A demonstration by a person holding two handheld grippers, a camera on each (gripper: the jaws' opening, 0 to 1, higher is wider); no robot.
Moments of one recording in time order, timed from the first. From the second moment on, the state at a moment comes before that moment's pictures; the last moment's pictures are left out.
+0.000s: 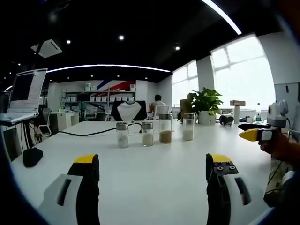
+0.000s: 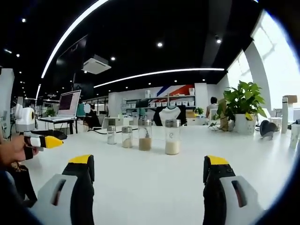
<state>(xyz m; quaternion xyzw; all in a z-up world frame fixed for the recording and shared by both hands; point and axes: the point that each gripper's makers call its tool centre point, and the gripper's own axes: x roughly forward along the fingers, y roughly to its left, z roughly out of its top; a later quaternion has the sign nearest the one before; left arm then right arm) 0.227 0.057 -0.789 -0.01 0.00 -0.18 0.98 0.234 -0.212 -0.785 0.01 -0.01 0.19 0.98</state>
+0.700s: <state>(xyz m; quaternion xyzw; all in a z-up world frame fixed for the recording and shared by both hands) 0.230 0.039 -0.793 0.00 0.01 -0.19 0.98 0.229 -0.168 -0.789 -0.01 0.00 0.24 0.97</state>
